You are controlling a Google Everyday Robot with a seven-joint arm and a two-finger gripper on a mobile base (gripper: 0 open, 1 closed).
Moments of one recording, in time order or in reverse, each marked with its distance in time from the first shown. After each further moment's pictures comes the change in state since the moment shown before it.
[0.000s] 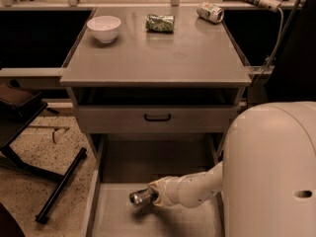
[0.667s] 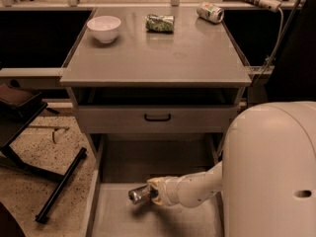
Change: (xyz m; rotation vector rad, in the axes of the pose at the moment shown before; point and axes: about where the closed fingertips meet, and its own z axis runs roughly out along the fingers) arm 0.000 0.000 0.000 0.000 0.000 0.000
